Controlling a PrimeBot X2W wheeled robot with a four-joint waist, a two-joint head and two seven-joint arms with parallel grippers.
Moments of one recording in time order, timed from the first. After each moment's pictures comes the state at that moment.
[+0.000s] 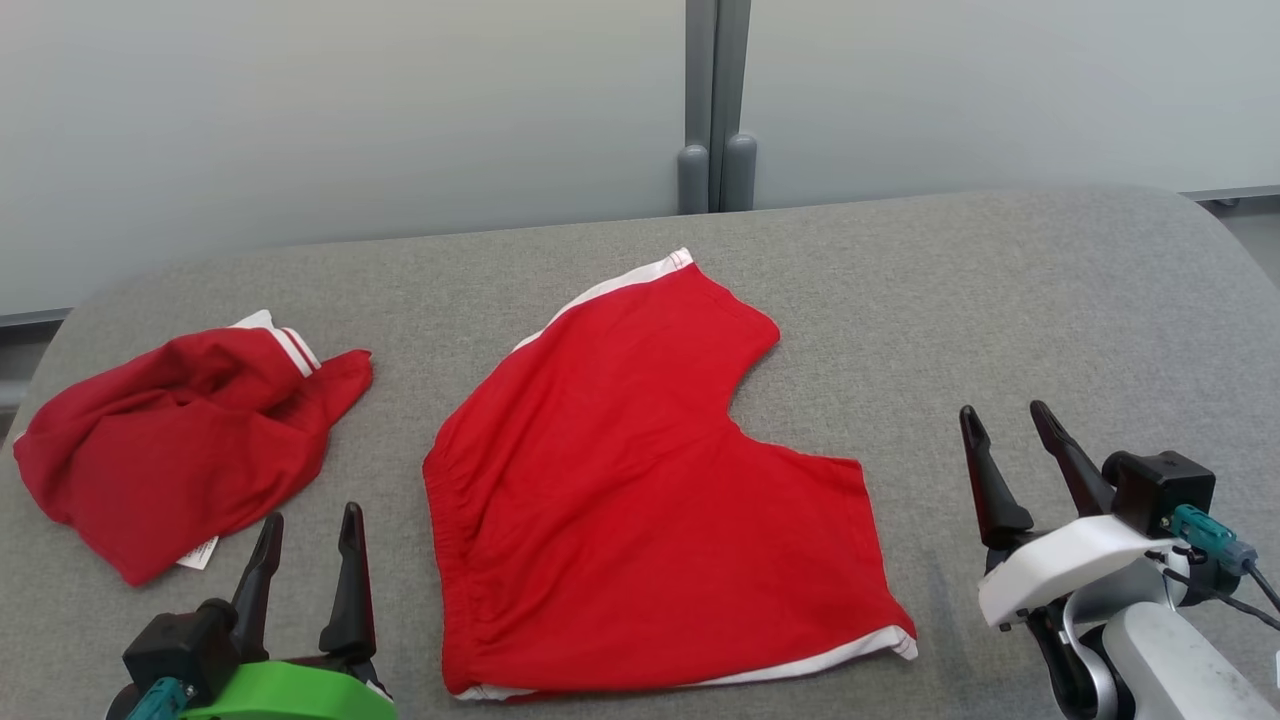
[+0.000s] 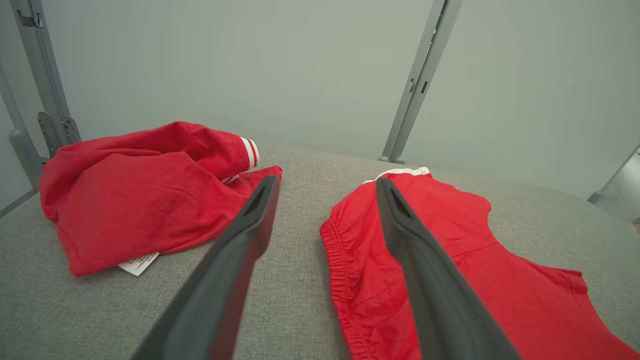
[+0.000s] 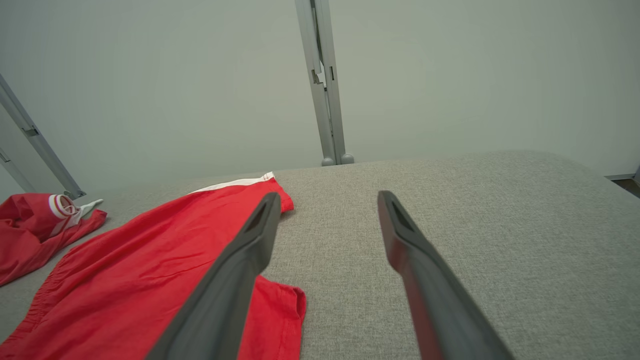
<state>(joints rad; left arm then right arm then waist) 0.11 0.17 -0.23 0.02 -0.52 0.12 -0.25 -0.06 -0.28 0.38 0.20 0.49 -0.12 -0.25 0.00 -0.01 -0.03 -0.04</state>
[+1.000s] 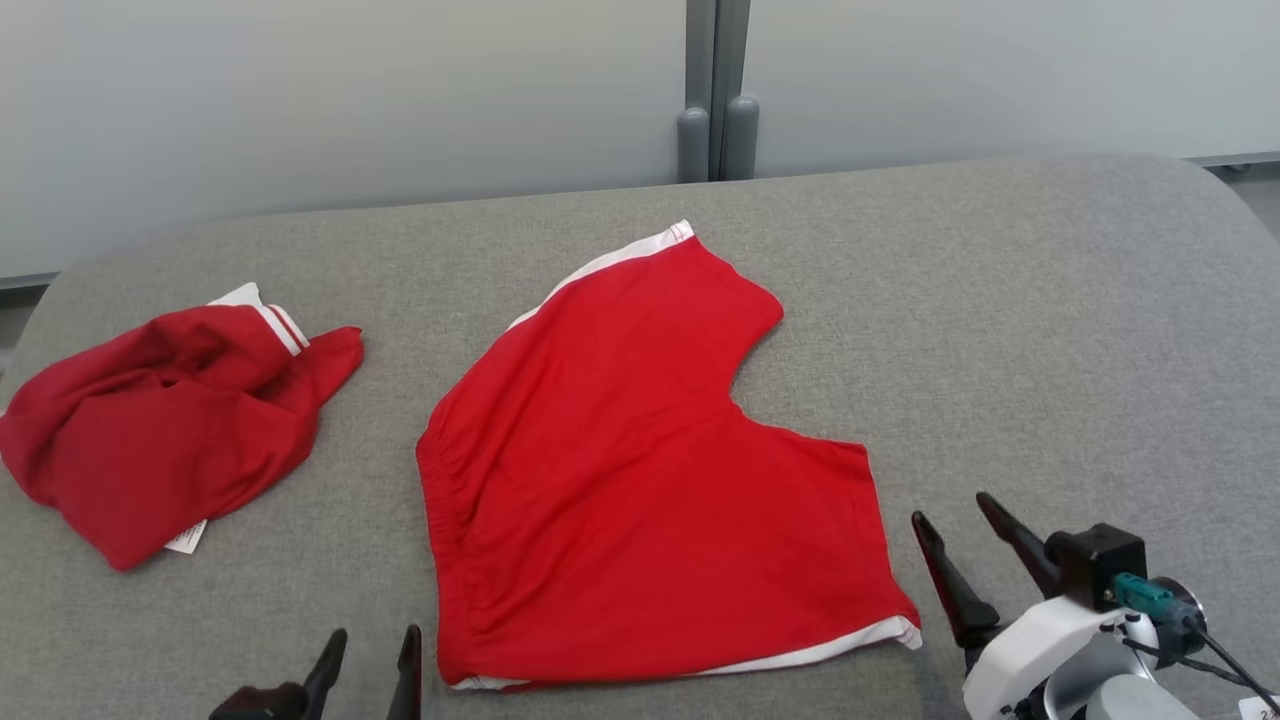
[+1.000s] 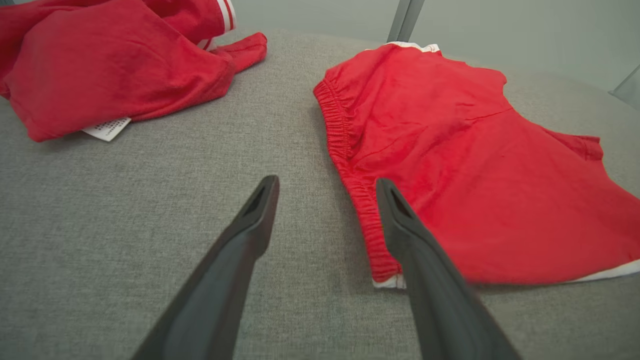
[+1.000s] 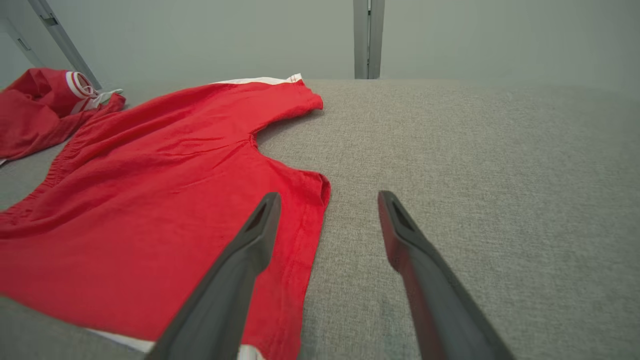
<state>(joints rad) 0.20 0.17 -0.30 0.09 -0.48 0.10 -0.19 0.00 -0.32 0.47 0.24 0.44 -0.06 -0.24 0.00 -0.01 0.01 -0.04</state>
